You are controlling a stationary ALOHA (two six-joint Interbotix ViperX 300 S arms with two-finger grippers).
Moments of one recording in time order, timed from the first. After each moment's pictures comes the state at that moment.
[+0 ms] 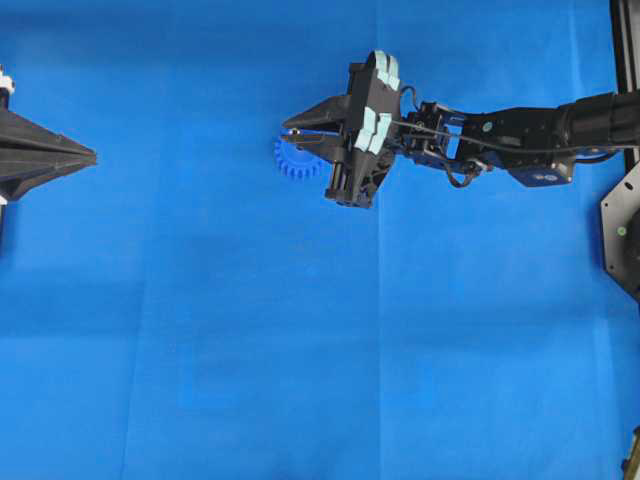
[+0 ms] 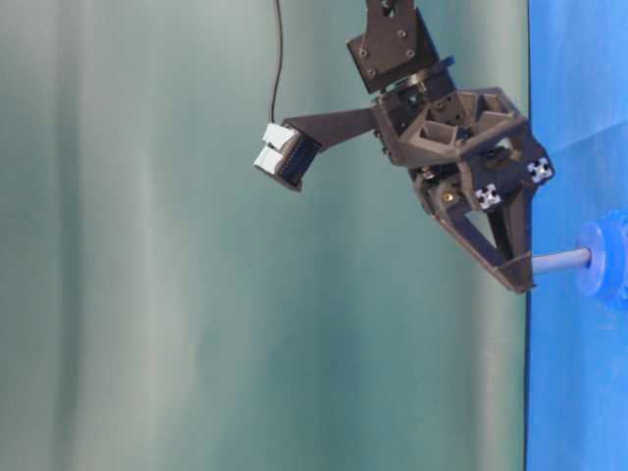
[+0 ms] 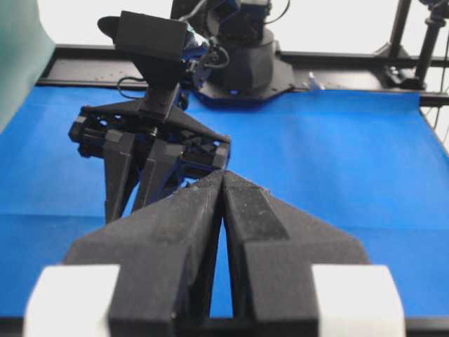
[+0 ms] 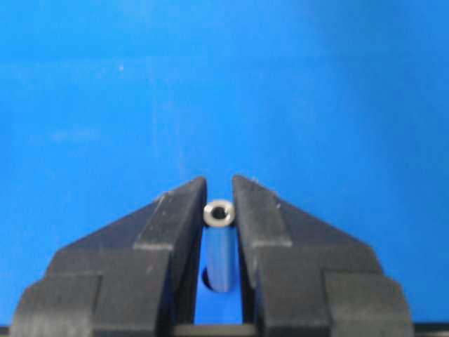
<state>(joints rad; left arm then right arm) 0.02 -1.03 1.21 0.00 -0.21 -0.01 -0.20 0.17 0.68 0.12 -0.47 -0.01</state>
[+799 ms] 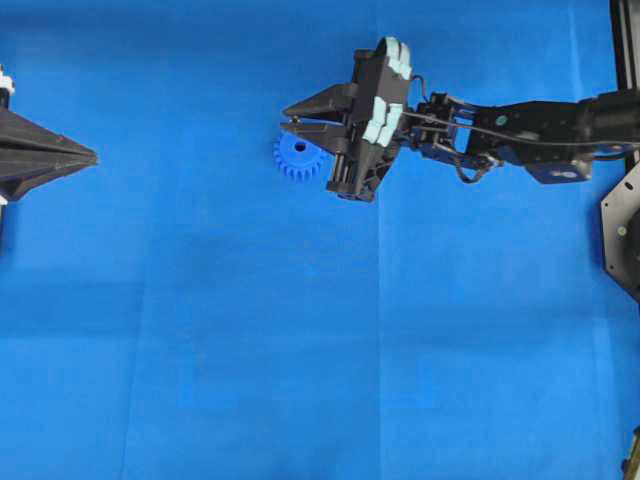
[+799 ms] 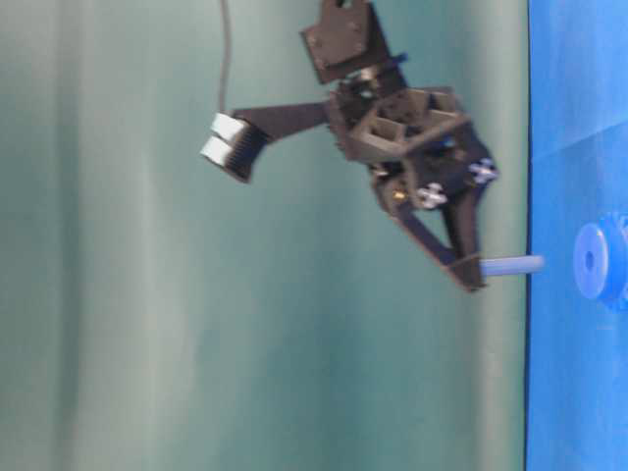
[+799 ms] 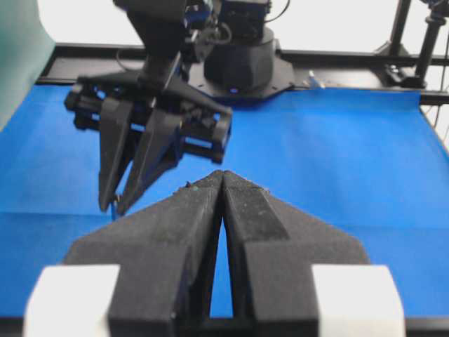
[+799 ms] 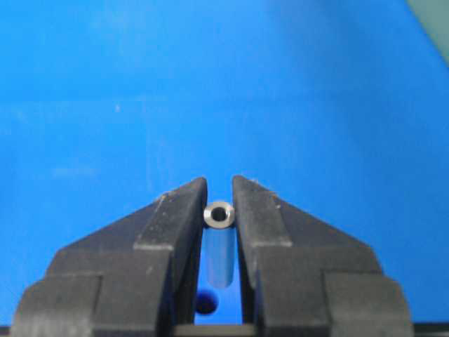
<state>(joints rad) 0.02 -1.03 1.21 0.00 -0.21 -0.01 -0.19 0.13 0.68 0.13 -0.50 -0.02</state>
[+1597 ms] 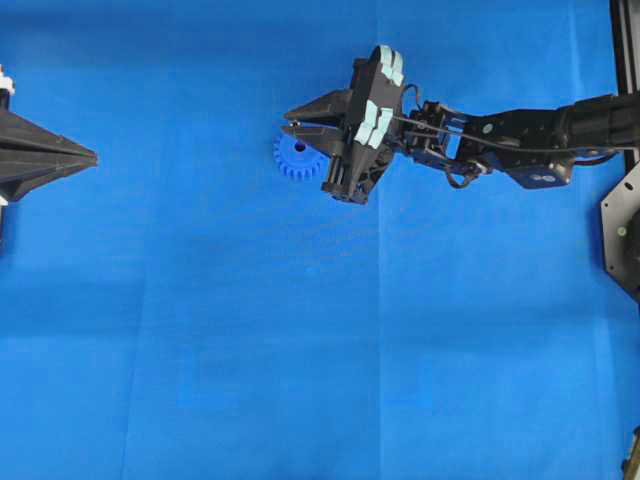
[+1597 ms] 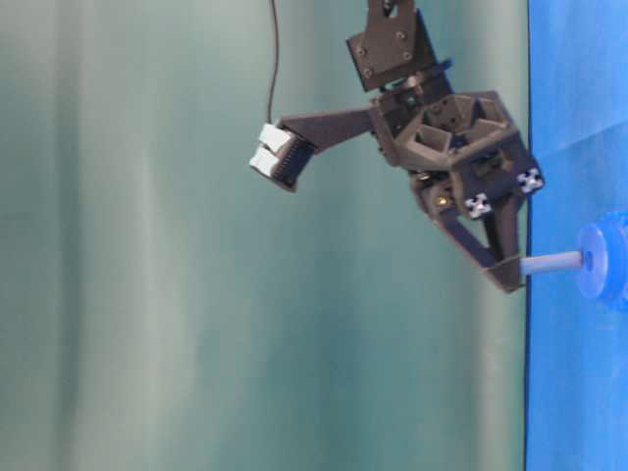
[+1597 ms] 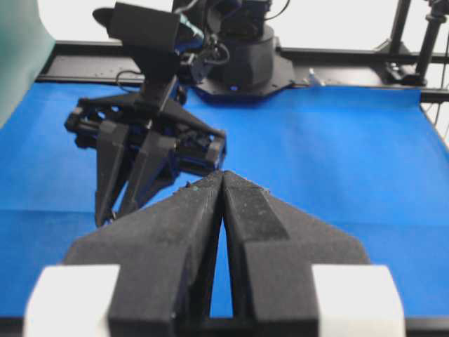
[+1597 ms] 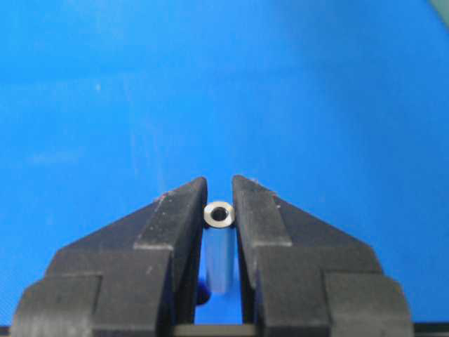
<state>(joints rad) 0.02 -1.03 1.21 0.00 -0.21 -0.01 -0.19 0.17 0.68 0.17 -0.55 -0.03</state>
